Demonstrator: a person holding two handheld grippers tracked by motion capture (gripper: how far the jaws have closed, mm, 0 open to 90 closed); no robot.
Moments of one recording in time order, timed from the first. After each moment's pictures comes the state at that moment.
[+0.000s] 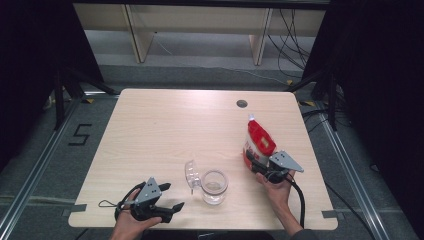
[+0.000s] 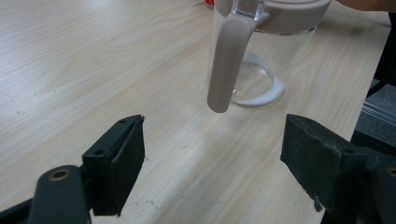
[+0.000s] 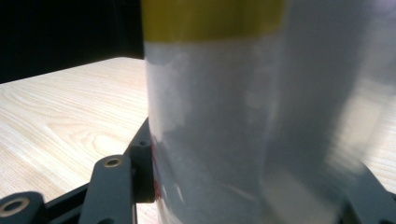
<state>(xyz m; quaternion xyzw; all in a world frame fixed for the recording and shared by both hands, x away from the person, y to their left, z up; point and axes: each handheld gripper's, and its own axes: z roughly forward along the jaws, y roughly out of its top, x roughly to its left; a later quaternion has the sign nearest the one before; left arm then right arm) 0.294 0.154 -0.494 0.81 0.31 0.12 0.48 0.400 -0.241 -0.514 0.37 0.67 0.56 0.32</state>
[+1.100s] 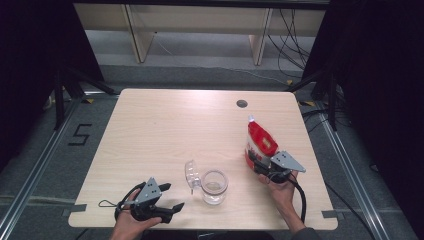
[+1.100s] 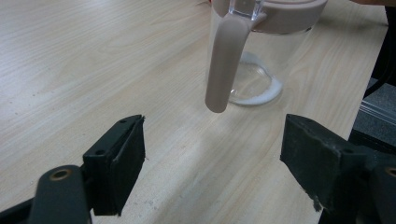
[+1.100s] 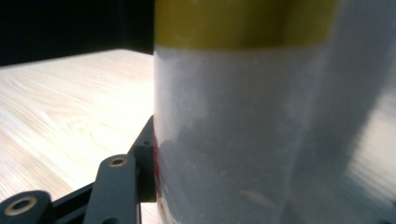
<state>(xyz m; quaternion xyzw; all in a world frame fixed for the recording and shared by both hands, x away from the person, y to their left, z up) 0.294 0.154 -0.494 0.81 0.31 0.13 0.48 0.396 -0.247 -0.509 0.35 0.68 0.55 0.33</state>
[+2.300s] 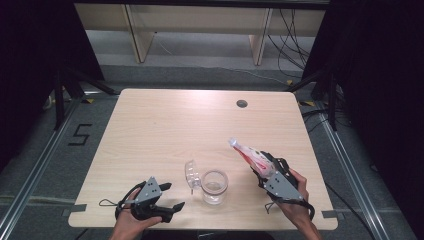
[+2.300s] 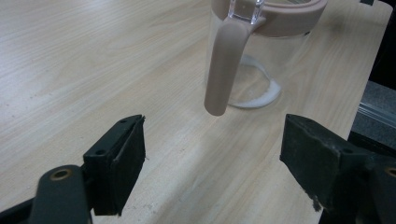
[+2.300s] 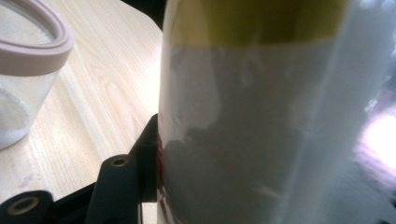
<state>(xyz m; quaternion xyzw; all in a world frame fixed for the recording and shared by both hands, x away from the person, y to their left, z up) 0.296 0.154 -0.494 0.81 0.31 0.12 0.48 0.333 -0.239 -0.466 0.12 0.76 0.41 0.49</state>
